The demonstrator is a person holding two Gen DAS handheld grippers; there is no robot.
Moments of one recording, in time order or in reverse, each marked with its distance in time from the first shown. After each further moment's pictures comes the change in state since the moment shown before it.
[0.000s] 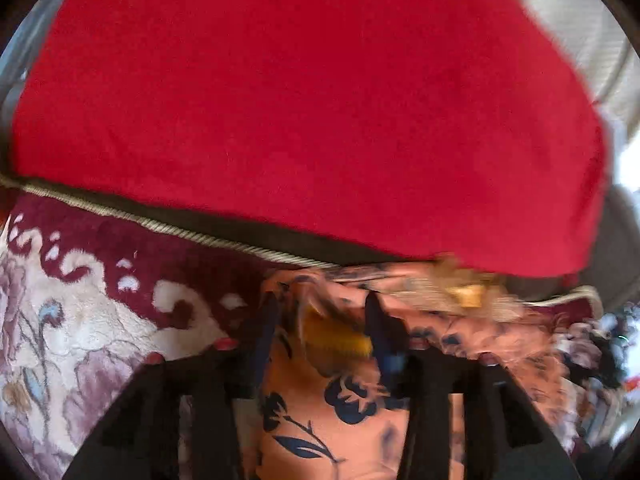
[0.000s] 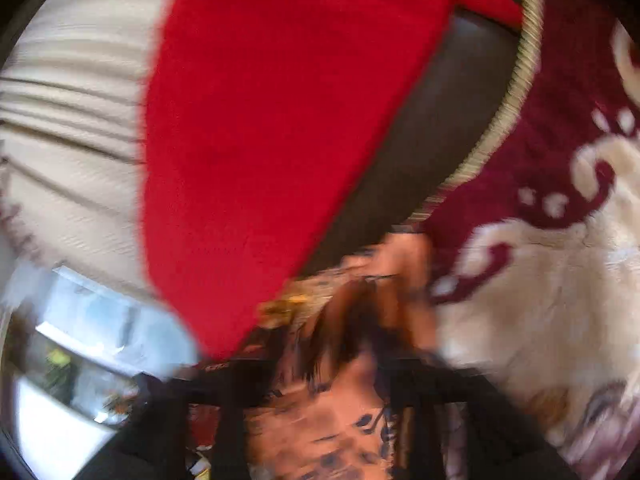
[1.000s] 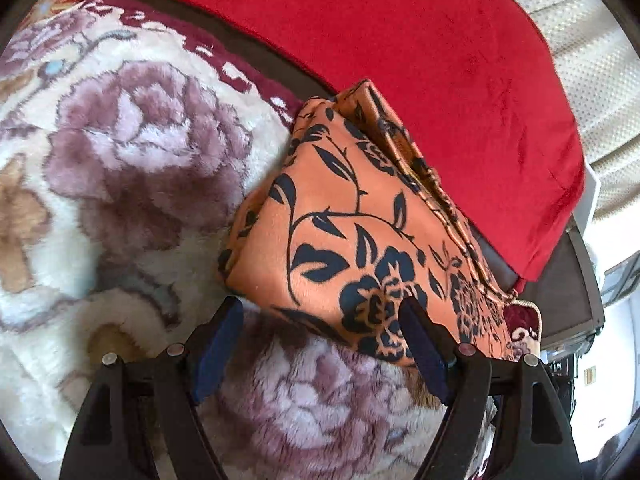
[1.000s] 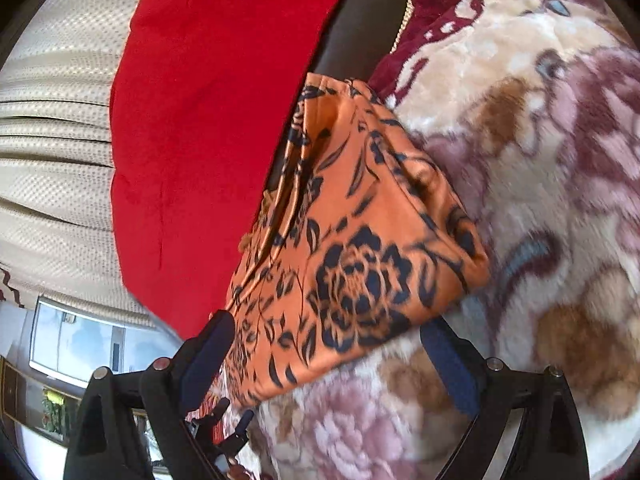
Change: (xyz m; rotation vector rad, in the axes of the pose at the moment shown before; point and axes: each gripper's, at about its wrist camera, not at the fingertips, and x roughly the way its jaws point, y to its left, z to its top) left arm -0.038 0.026 -0.160 -0.323 0.054 -0.219; right arm -0.025 0.027 -0.162 0.165 -0.033 -0.053
